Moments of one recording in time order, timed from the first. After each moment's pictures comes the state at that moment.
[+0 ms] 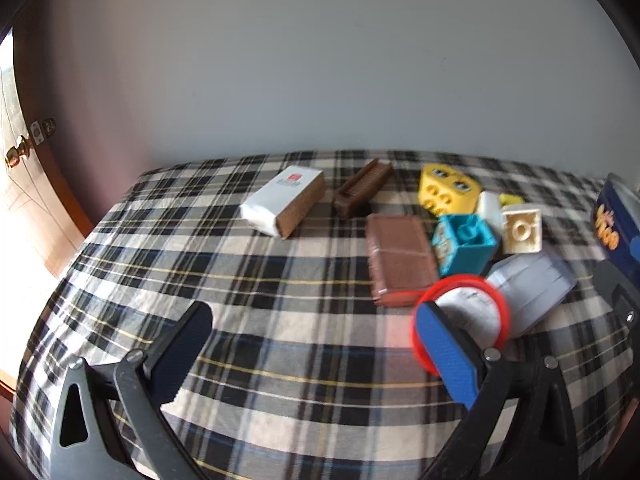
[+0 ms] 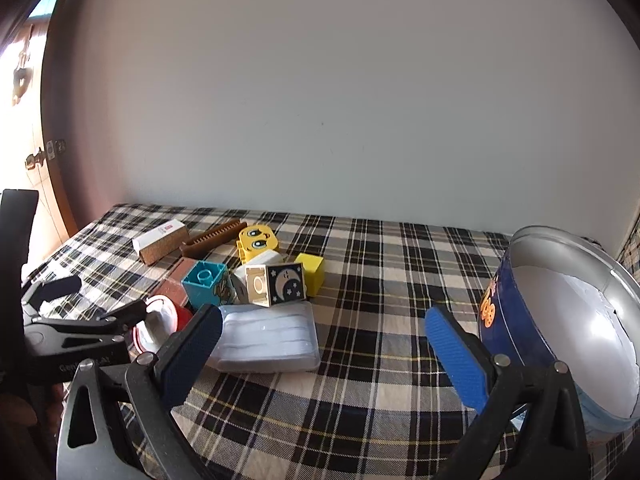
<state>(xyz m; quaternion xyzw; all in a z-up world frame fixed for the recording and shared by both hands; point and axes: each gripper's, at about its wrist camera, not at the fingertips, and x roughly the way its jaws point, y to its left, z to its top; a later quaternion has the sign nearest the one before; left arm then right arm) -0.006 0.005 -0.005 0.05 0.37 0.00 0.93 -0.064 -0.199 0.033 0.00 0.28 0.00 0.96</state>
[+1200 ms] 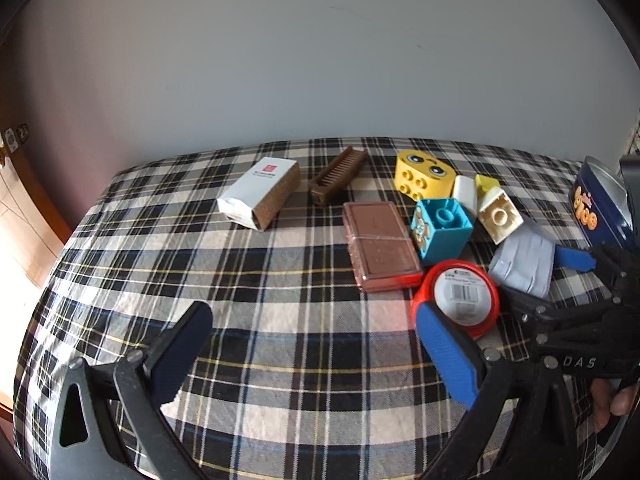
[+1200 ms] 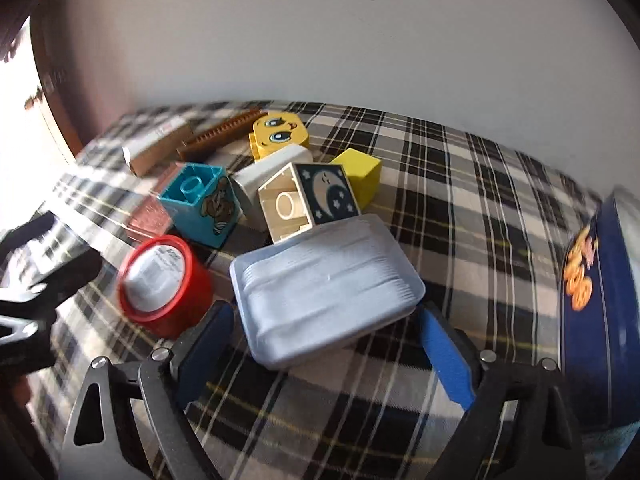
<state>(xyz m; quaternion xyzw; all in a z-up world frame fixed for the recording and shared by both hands) -0.010 0.005 -0.002 0.06 0.39 -0.06 0.92 -0.001 -0.189 -0.017 -0.03 0.45 0.07 0.89</state>
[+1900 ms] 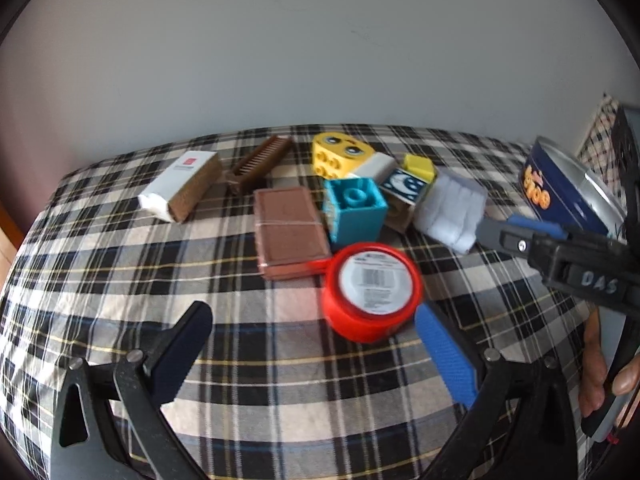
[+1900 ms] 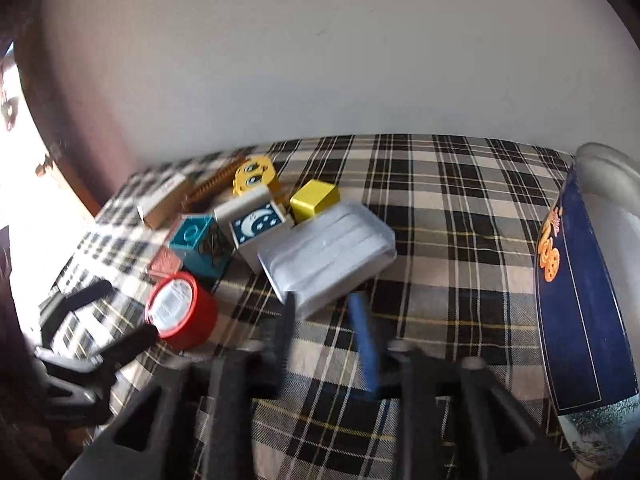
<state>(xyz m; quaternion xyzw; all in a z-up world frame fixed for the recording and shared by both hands) -0.017 -0.031 -0.011 0.05 0.40 -0.15 0.90 -0.020 -0.237 0.005 0.10 0.40 0.07 0.91</state>
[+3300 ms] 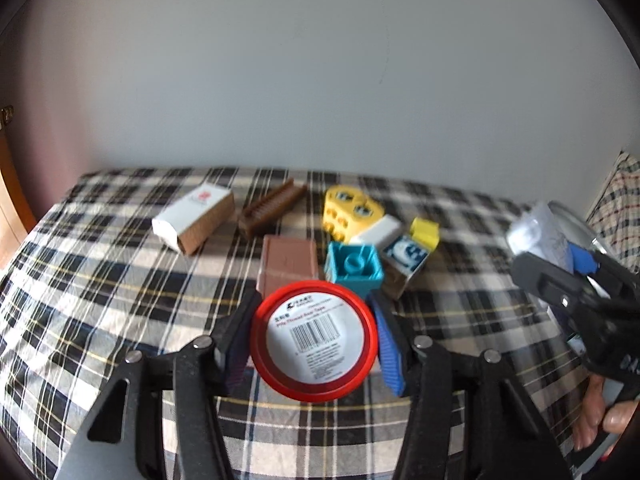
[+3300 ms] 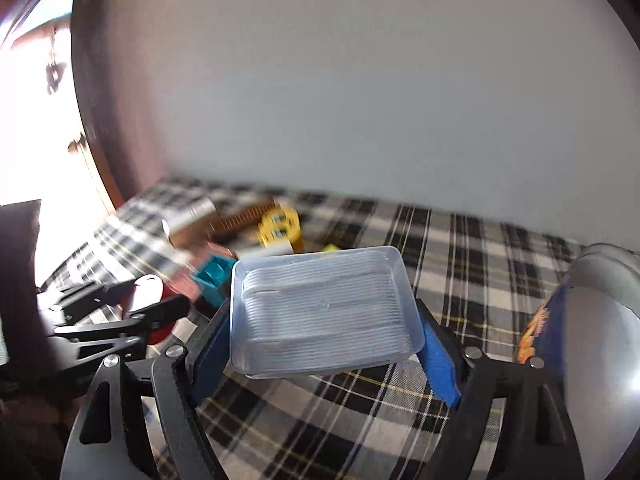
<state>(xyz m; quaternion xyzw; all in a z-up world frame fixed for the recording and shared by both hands) -0.012 -0.032 0.009 -0.02 0.34 -0.11 0.93 -0.033 -0.241 0.047 0.02 0.30 0.12 0.94</state>
